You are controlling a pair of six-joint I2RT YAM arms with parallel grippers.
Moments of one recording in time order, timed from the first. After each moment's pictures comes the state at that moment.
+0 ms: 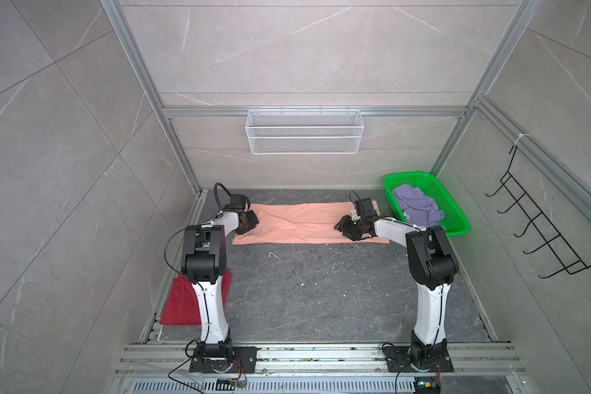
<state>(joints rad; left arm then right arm) -0.05 2.12 1.48 -0.36 0.13 -0.51 0.28 2.09 1.39 -0.24 -0.33 0.74</state>
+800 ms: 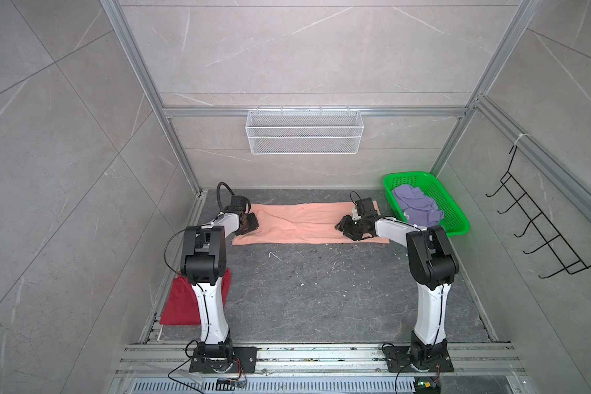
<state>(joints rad) -0.06 2.10 1.45 -0.36 0.08 -0.40 0.27 2.09 1.39 -0.24 -0.33 0.74</state>
